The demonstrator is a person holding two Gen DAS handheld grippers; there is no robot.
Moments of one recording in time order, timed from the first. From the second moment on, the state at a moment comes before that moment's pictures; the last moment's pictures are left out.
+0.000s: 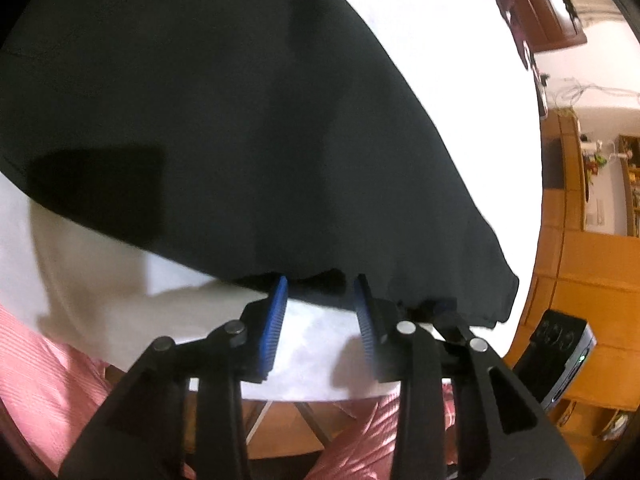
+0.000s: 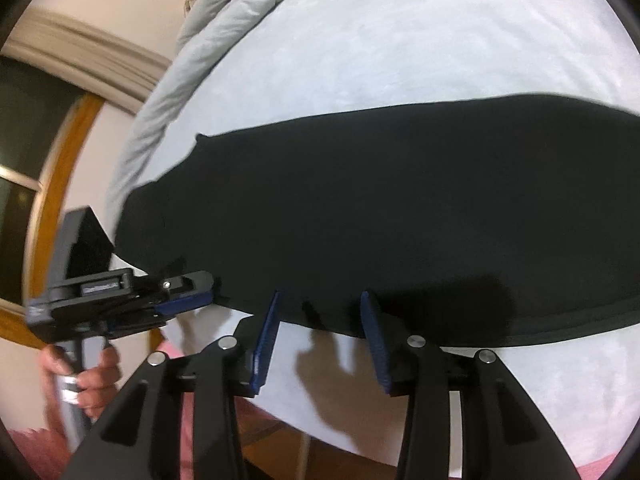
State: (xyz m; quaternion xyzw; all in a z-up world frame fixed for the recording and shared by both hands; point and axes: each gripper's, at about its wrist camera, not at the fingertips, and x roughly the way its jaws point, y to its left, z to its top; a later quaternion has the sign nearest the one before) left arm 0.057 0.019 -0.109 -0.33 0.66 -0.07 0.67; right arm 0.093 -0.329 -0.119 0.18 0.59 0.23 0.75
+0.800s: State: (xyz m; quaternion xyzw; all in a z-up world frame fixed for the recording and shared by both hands) left arm 0.071 0.008 -0.140 -0.37 0.66 -0.07 0.65; right arm 0.093 -0.353 -0.123 0.19 0.59 0.22 0.75
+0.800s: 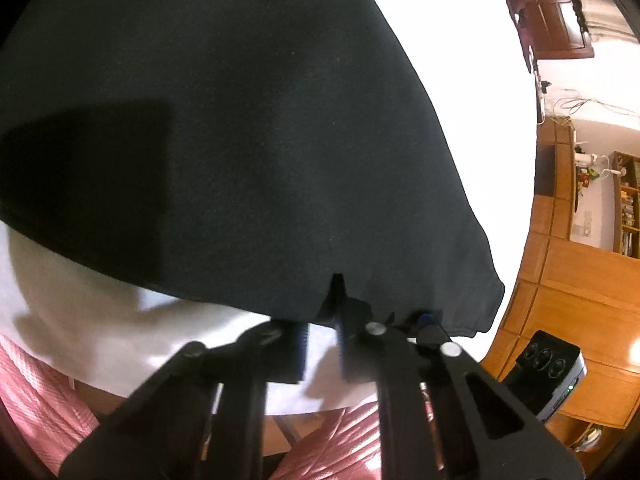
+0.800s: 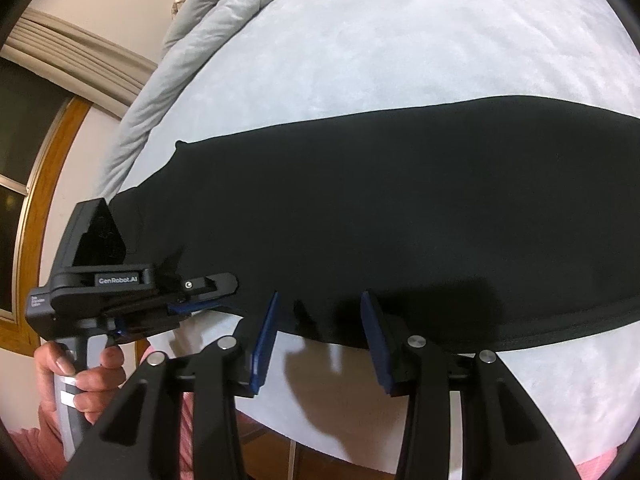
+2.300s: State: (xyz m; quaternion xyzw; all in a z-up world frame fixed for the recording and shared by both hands) left arm 0.094 -0.148 -0.111 -0.07 0.64 -0.13 0.75; right arm 0.088 -0.644 -0.140 0.38 0.54 -0.03 0.74
